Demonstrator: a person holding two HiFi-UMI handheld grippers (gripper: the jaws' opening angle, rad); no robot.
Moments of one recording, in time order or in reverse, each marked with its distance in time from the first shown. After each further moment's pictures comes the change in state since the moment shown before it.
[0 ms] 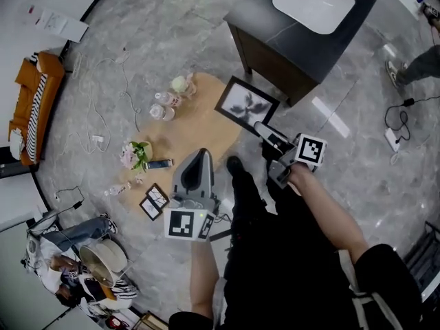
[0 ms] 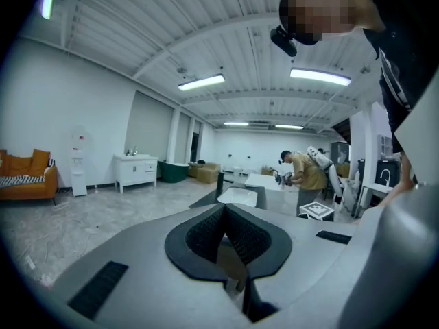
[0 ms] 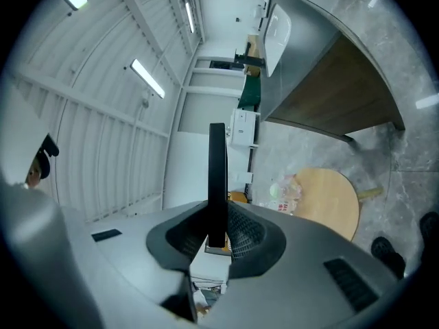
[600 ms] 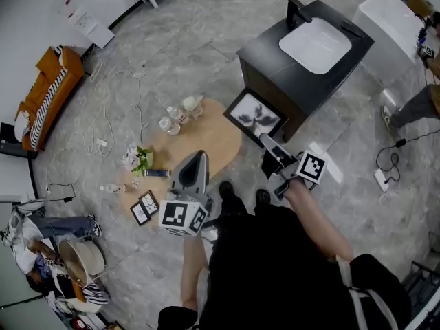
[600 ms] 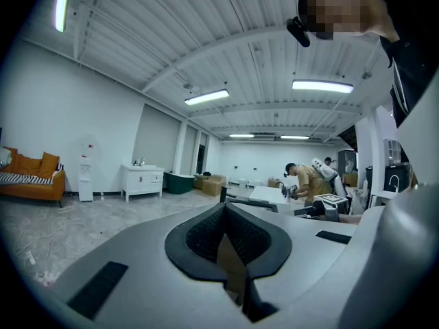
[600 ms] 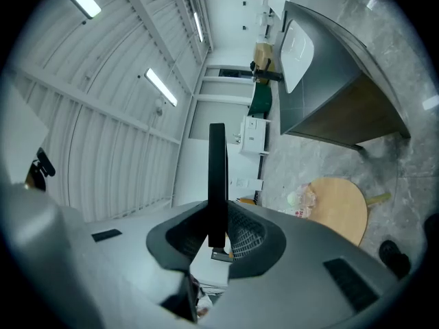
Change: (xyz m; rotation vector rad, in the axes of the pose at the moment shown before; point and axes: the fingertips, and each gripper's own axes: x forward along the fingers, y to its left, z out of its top) left arm -0.032 -0.027 0.044 -0.014 -0.104 0.056; right arm -0.043 0.097 0.027 -0.059 -0.052 0.049
